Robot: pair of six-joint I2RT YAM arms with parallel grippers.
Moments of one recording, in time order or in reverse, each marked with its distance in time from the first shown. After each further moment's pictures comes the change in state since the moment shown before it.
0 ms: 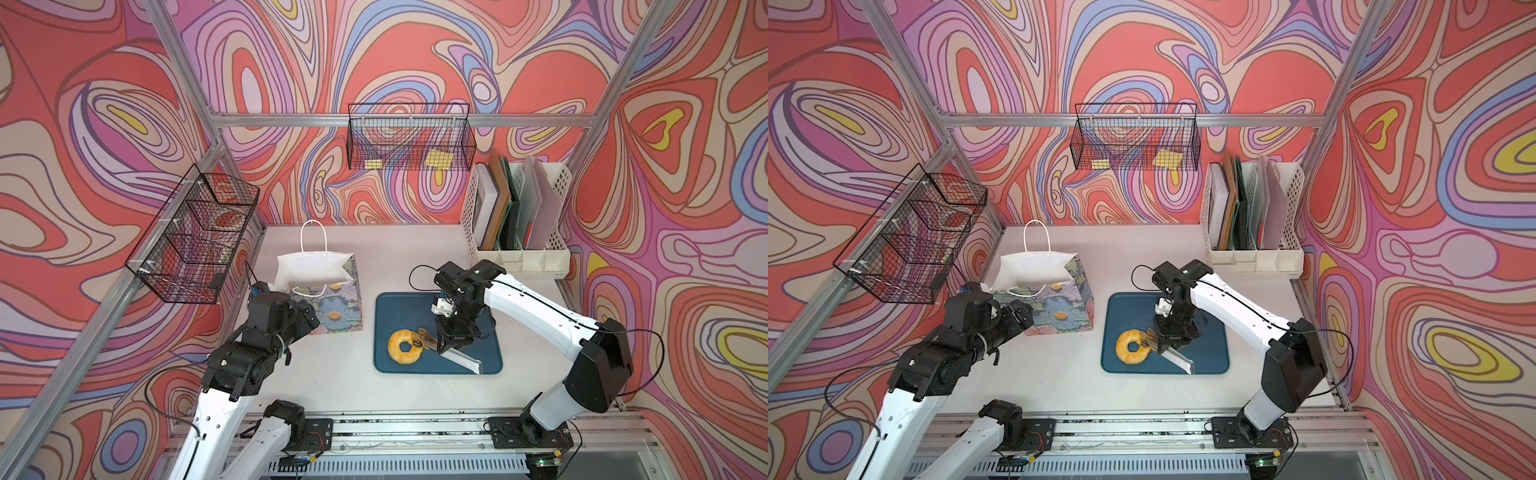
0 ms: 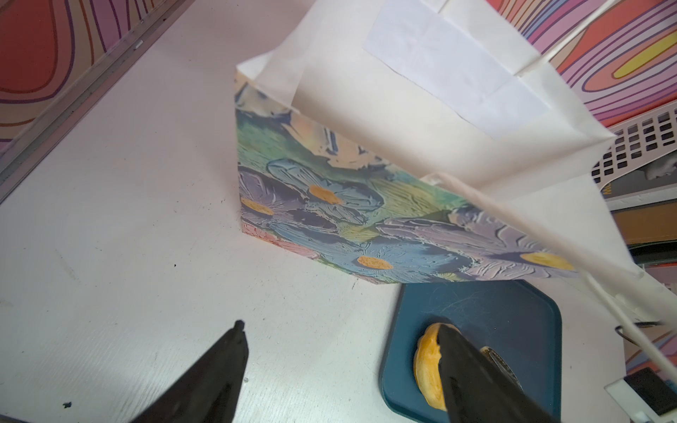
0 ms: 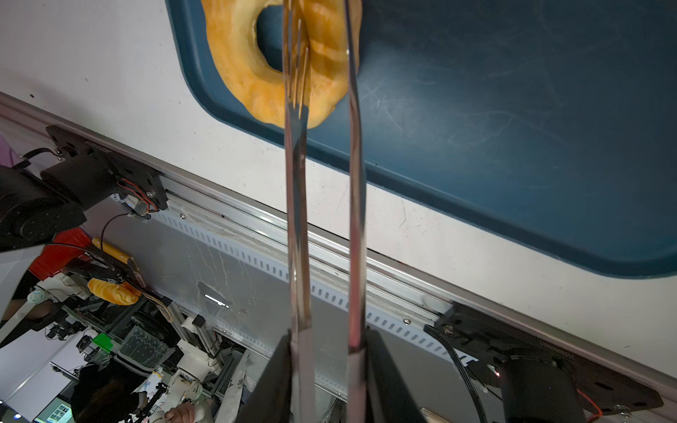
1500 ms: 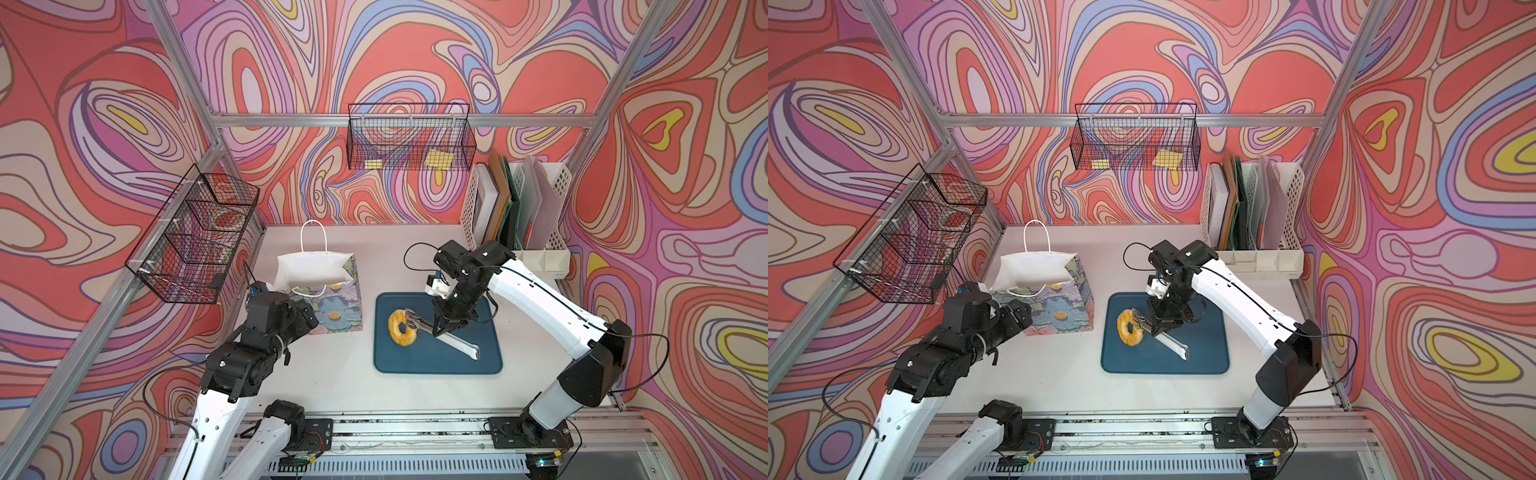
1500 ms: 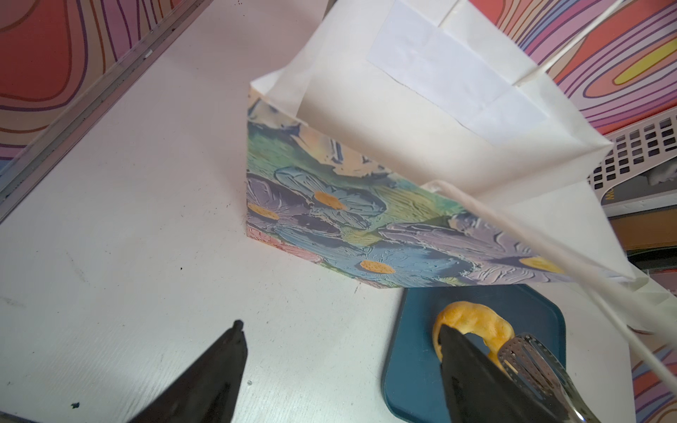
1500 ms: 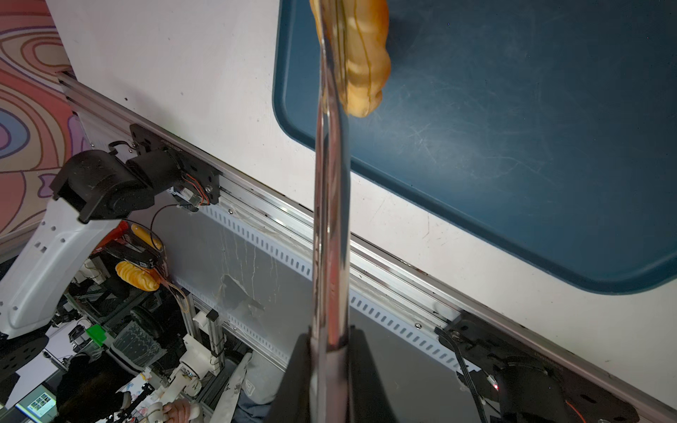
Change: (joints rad) left arm 0.000 0.000 0.015 -0.006 -0.019 0.003; right arm 0.000 0.031 0.293 -0.124 -0.031 -0.048
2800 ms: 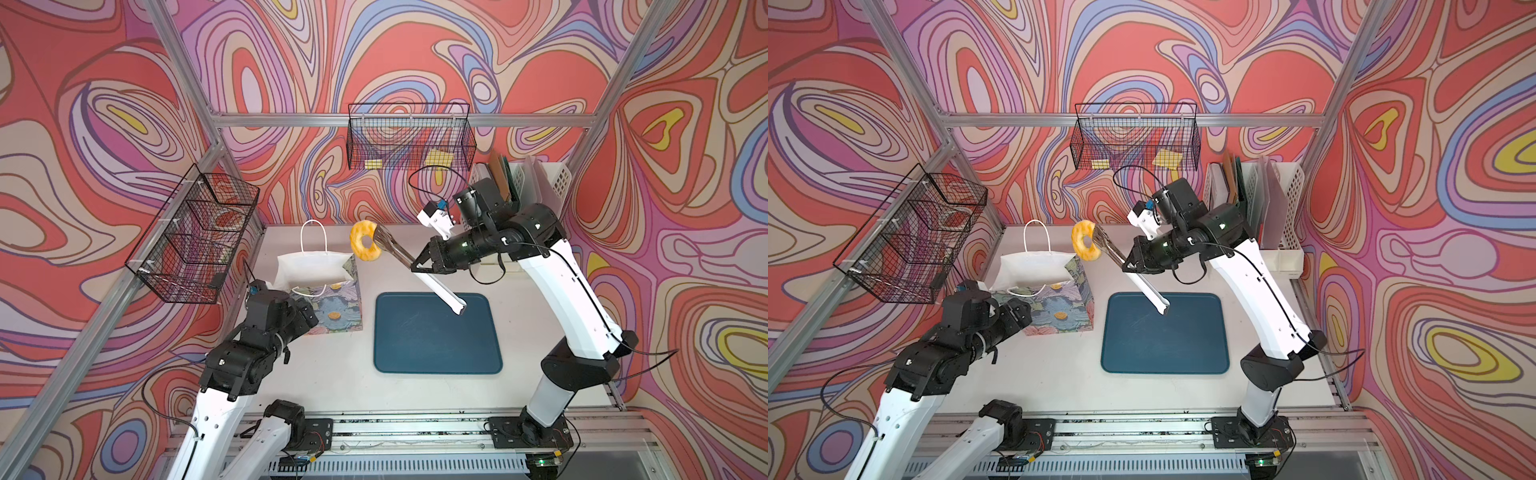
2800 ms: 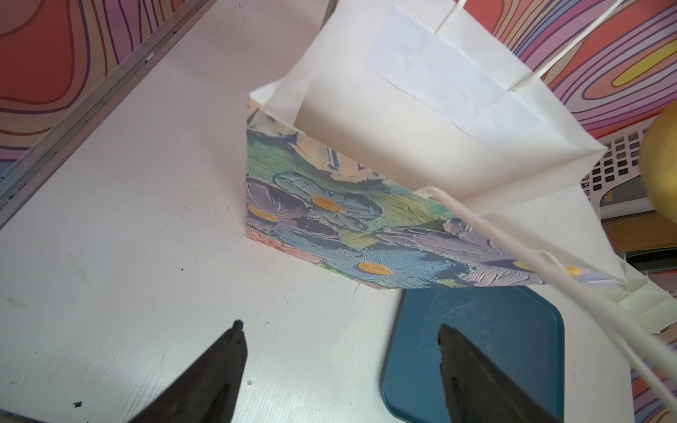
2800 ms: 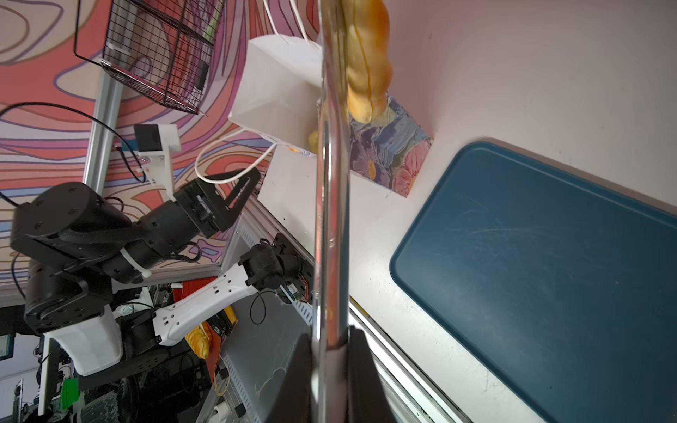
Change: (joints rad) left arm 0.000 0.010 0.012 -0.006 -0.002 0.000; right arm 0.000 0.122 0.684 0.101 -0.053 0.073
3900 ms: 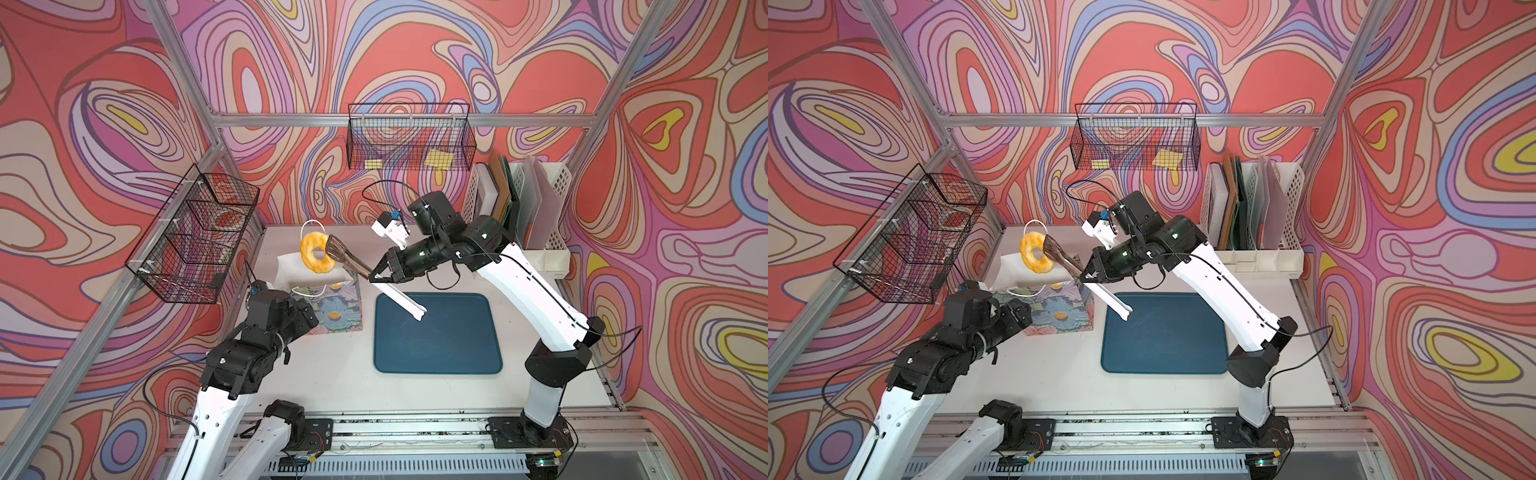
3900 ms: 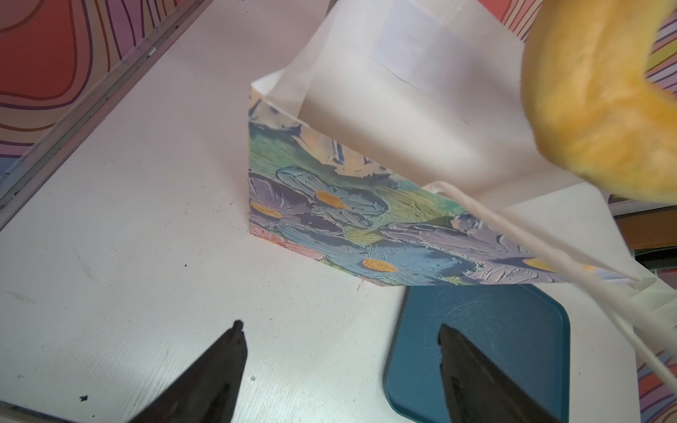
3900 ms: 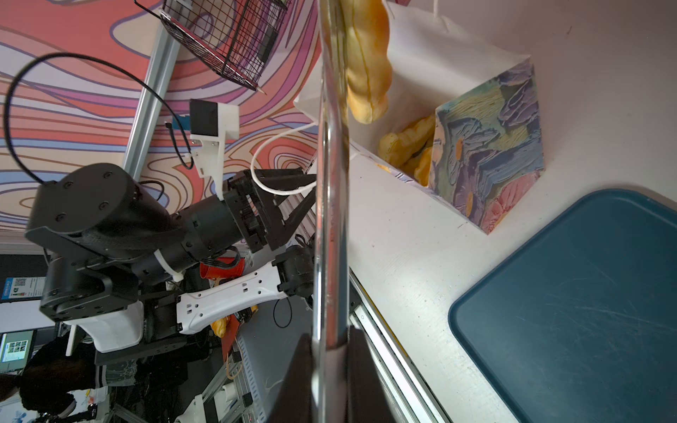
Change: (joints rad) left arm 0.000 0.007 0.000 -0.013 0.000 0.000; right arm 0.159 0.097 -0.087 0.235 -0.072 0.019
